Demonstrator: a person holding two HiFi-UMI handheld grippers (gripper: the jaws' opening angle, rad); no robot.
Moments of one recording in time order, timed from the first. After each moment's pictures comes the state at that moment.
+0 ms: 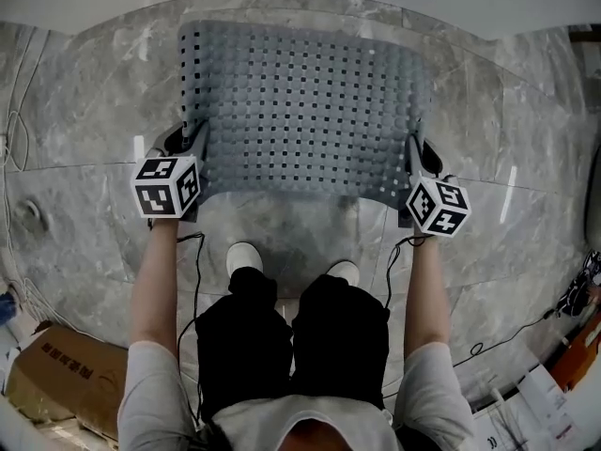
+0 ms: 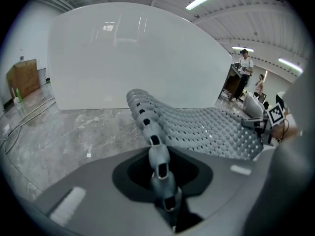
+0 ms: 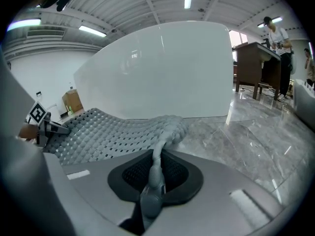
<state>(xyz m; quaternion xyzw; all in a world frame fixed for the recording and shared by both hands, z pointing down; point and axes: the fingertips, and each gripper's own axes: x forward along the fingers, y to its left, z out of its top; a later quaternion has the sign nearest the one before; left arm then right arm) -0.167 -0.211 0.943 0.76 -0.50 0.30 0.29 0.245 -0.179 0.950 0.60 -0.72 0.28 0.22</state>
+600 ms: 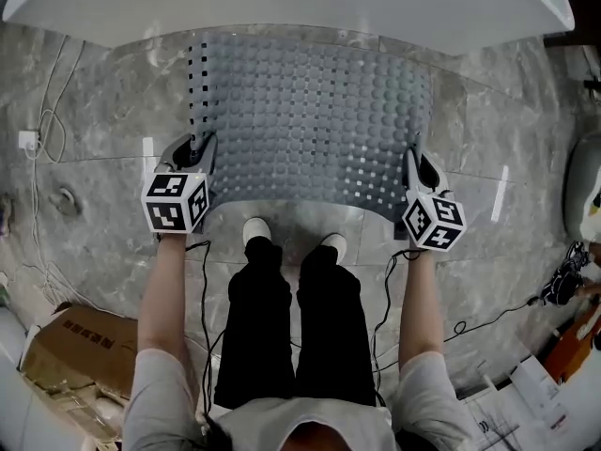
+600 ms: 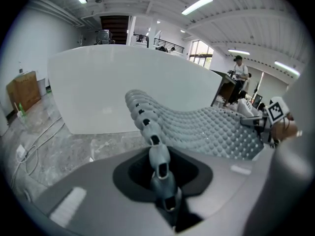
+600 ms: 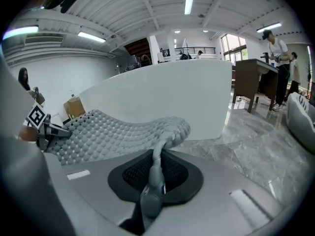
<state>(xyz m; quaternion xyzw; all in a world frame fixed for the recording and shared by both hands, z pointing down) -0.161 -0.196 0.714 0.77 -0.50 0.30 0.27 0.234 -0.163 0.717 0.61 -0.71 0.28 0.21</state>
